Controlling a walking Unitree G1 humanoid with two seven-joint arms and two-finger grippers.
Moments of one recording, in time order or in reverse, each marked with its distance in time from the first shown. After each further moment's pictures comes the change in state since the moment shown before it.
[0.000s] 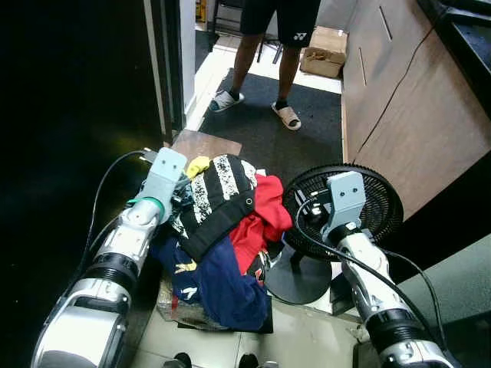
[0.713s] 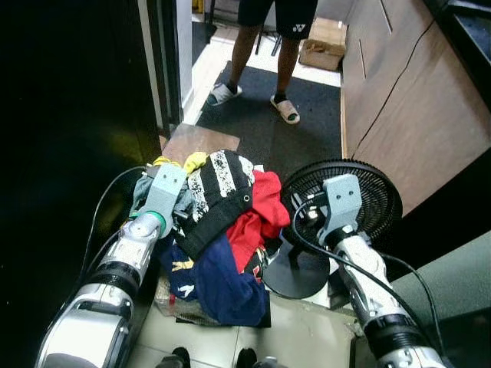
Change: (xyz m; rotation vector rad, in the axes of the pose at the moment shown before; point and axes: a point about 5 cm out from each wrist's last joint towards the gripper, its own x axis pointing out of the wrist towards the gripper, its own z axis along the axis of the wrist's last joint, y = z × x) left arm -0.001 -0.012 -0.026 -0.058 0.090 0.016; right arm -0.007 0.006 -0.006 0.010 0.035 0.014
